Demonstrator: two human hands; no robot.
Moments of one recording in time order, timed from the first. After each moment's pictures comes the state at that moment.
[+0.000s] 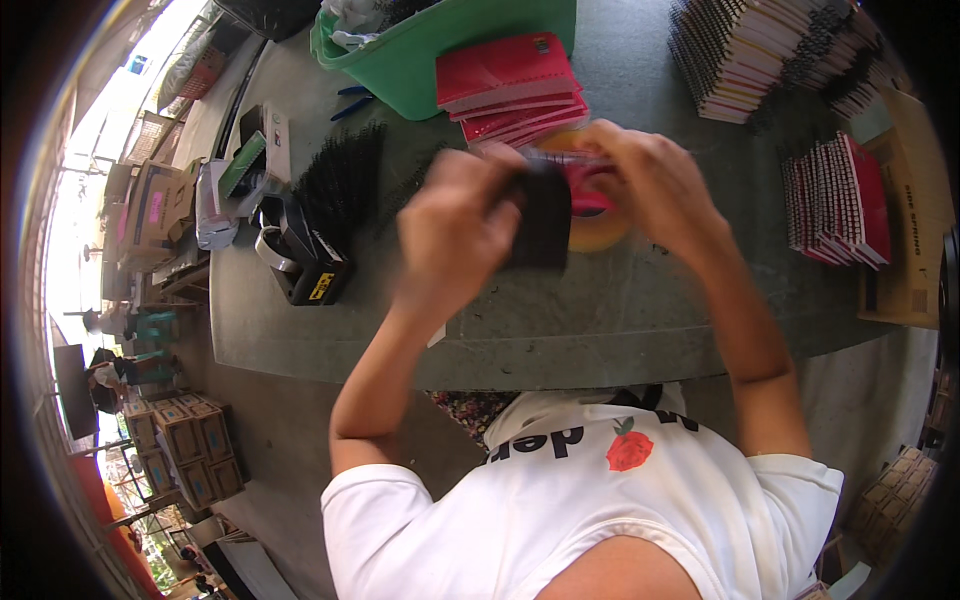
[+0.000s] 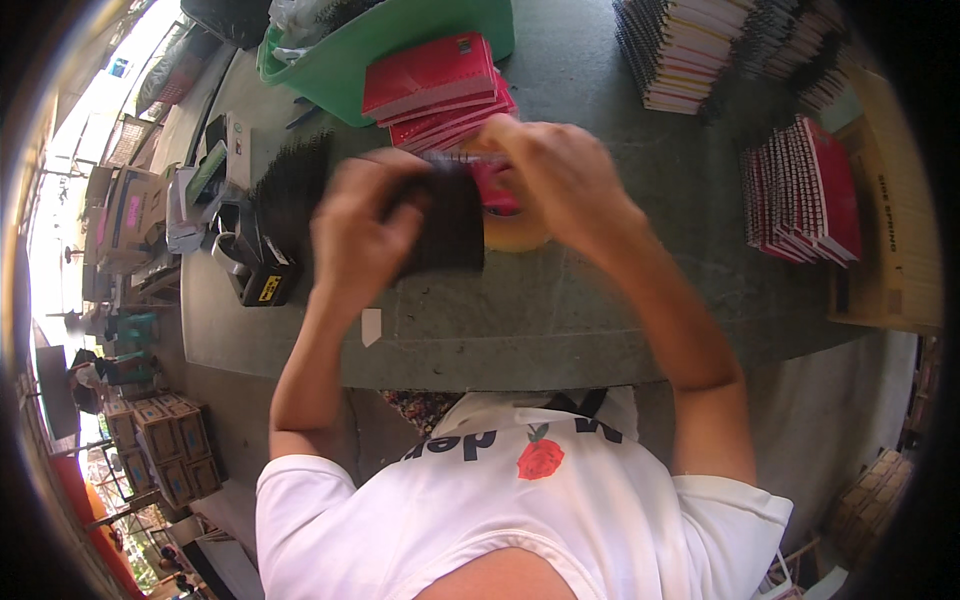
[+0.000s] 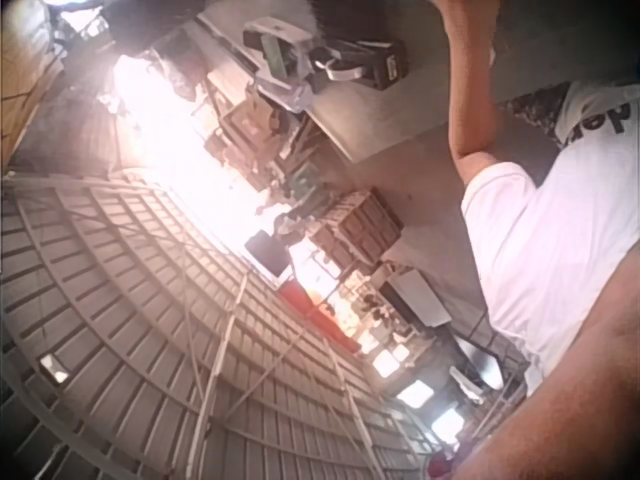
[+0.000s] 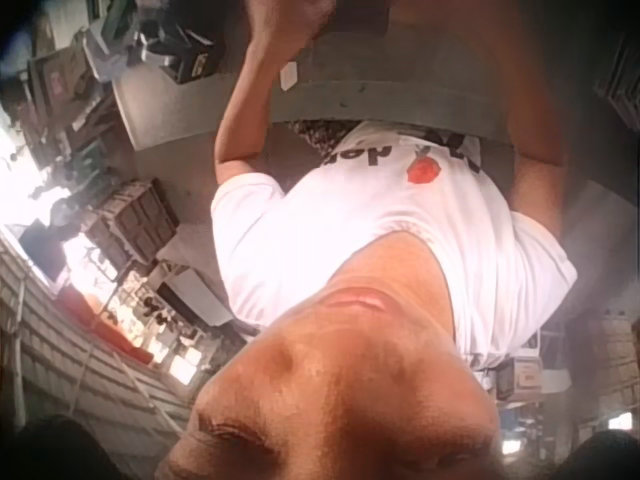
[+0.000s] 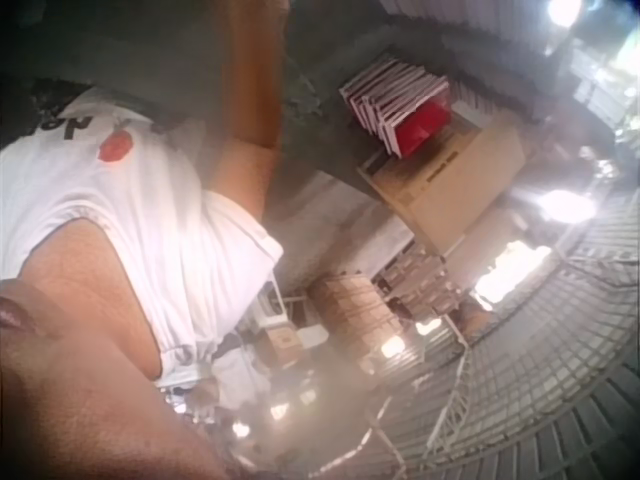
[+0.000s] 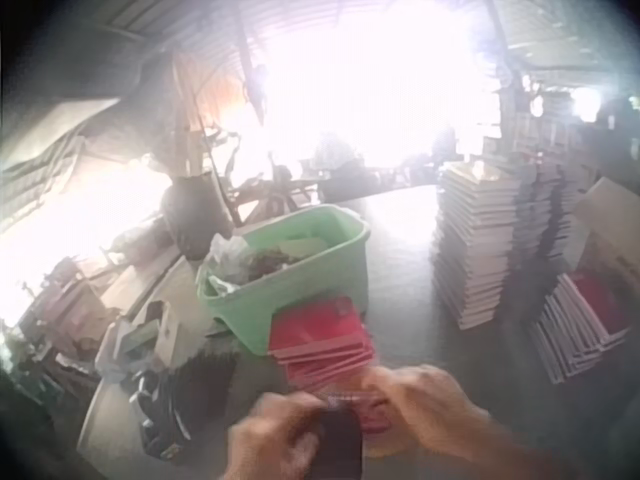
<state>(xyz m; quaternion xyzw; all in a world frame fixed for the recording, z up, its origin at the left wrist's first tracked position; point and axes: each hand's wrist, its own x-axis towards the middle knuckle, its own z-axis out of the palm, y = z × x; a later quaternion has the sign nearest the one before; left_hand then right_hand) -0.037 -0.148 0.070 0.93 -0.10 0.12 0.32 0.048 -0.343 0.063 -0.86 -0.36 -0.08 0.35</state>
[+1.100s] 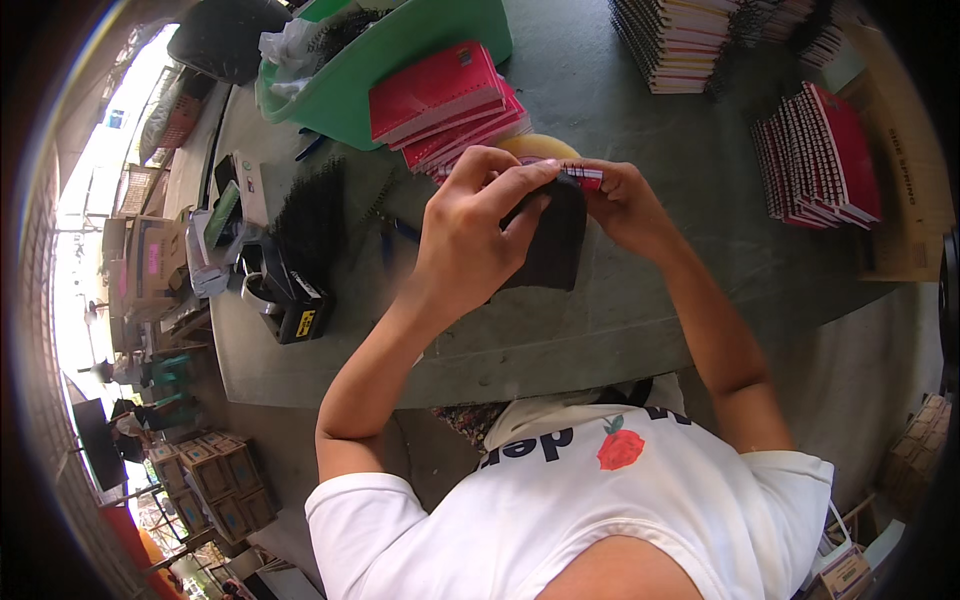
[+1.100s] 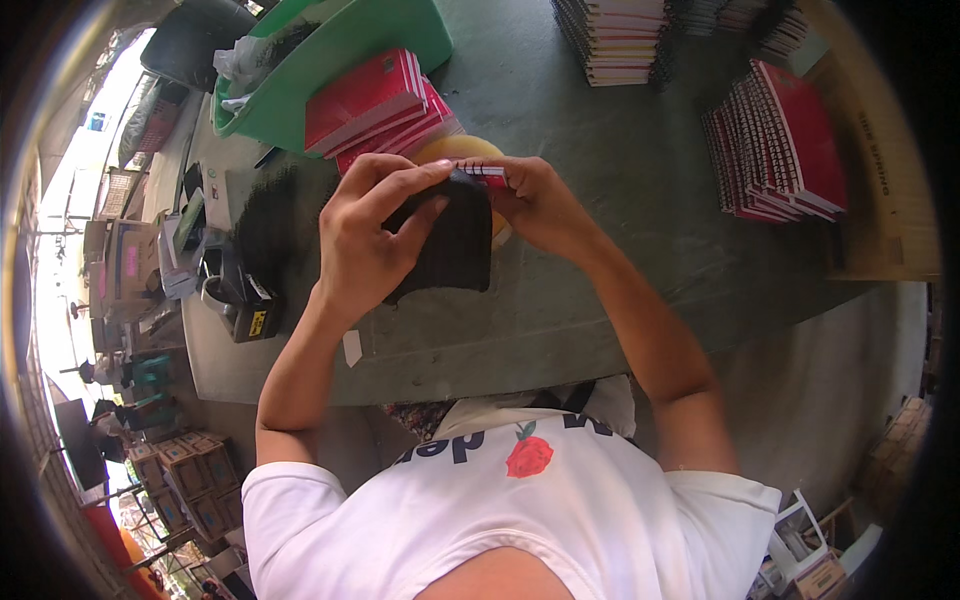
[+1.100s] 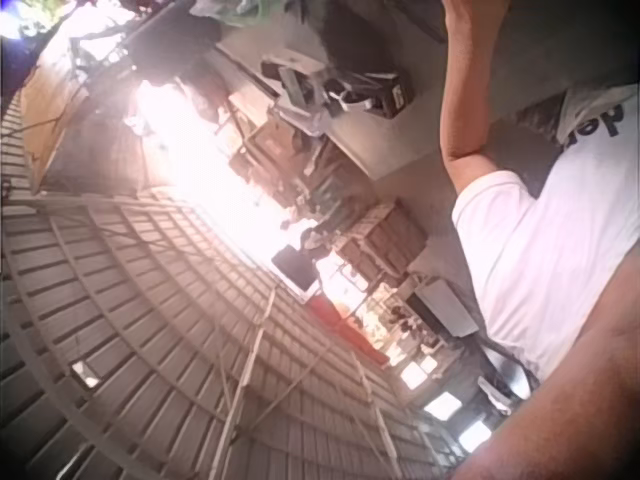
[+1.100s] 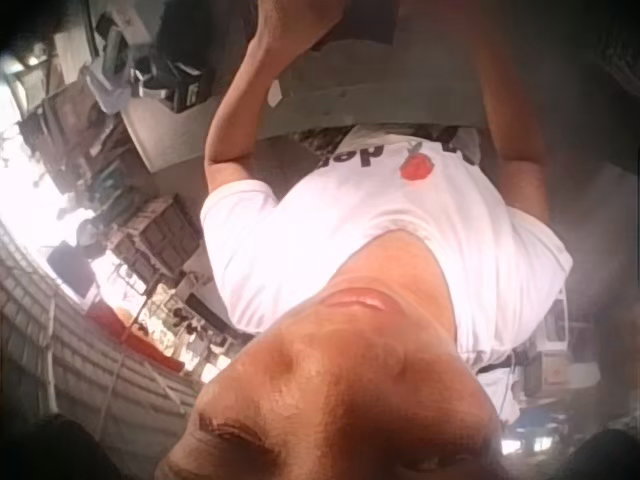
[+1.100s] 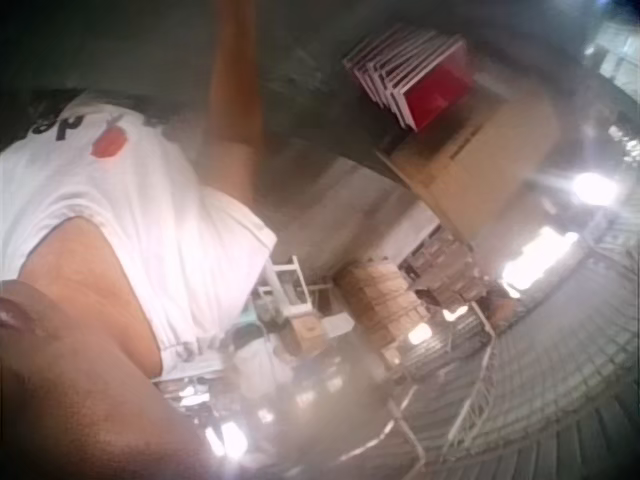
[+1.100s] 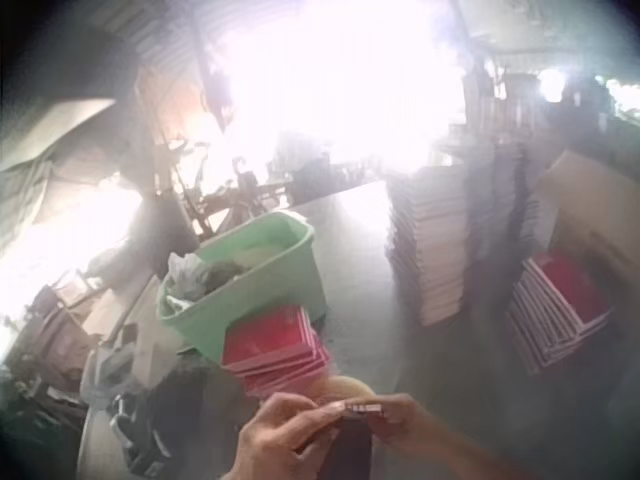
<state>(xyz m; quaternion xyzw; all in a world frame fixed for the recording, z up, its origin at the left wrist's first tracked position) 0.000 -0.206 0.076 0.89 -0.24 0.20 0.34 0.046 -0.385 -0.005 -0.64 -0.26 0.15 0.71</state>
